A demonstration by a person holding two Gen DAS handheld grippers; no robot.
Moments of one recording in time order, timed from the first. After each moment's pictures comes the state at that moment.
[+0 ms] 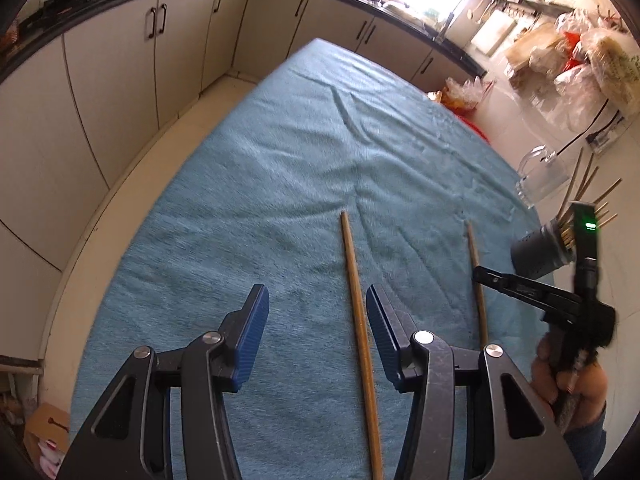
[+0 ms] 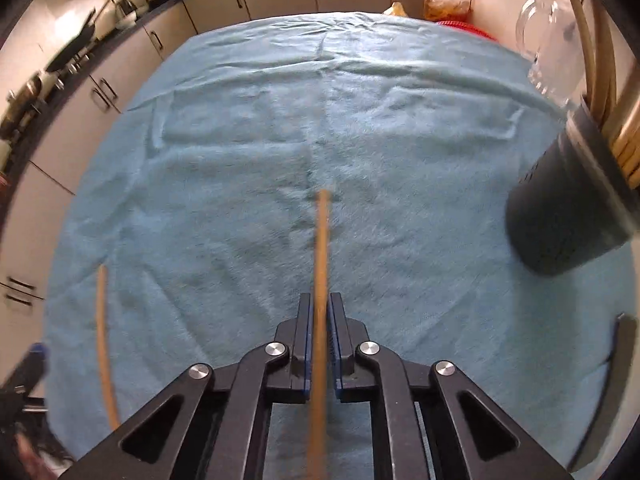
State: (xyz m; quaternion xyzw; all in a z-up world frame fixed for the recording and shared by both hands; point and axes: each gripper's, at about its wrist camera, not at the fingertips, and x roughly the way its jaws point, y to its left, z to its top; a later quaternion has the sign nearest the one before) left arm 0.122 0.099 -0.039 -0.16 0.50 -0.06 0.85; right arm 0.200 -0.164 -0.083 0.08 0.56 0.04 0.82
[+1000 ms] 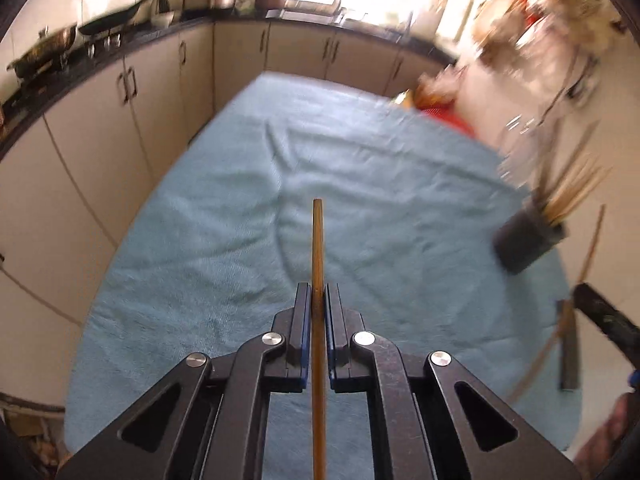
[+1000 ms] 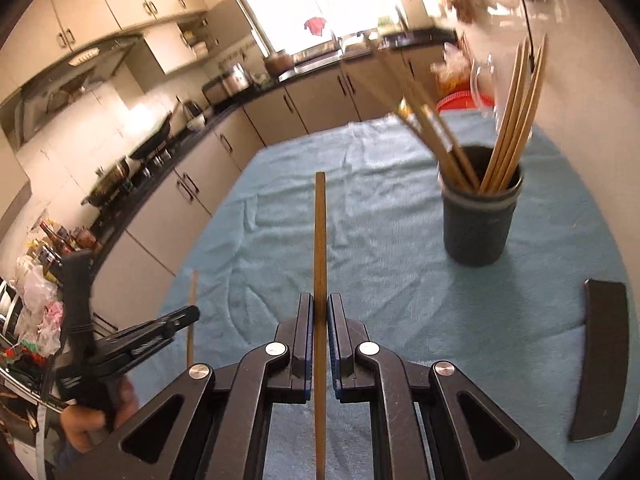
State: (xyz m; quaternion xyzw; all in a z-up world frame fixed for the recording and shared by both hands) left arm 0.111 0.014 0.010 -0.07 0.44 -0.07 0.89; right arm 0.064 -0.226 0.024 0.16 0.36 0.12 0.91
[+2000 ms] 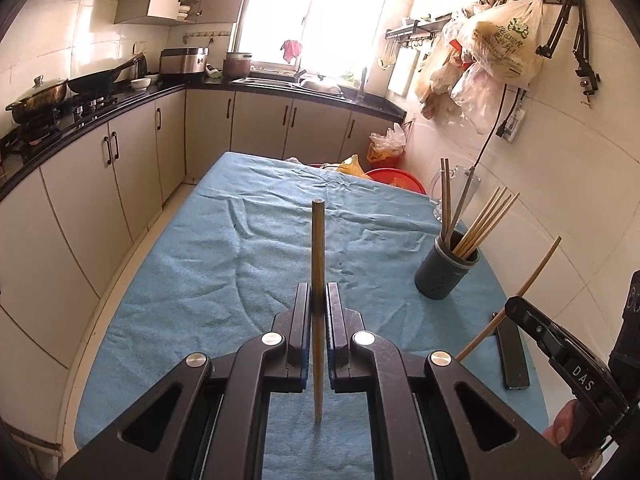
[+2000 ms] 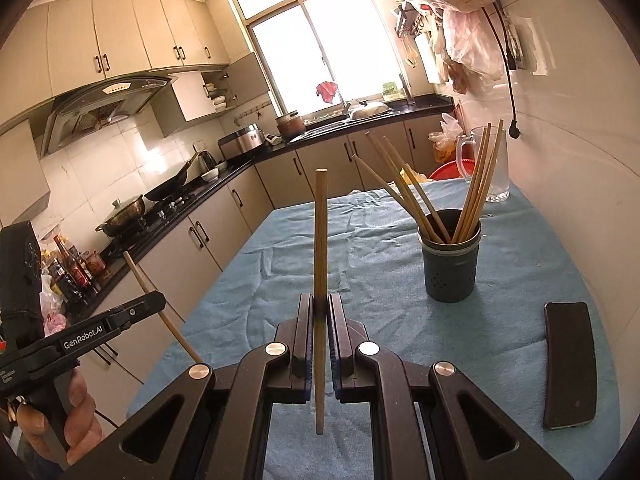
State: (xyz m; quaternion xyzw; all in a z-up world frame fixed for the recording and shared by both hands) left arm 0.039 -0.004 0.081 -0.08 0.34 -0.12 0.93; right arm -0.001 -0.229 0.057 0.14 0.27 0.10 0.95
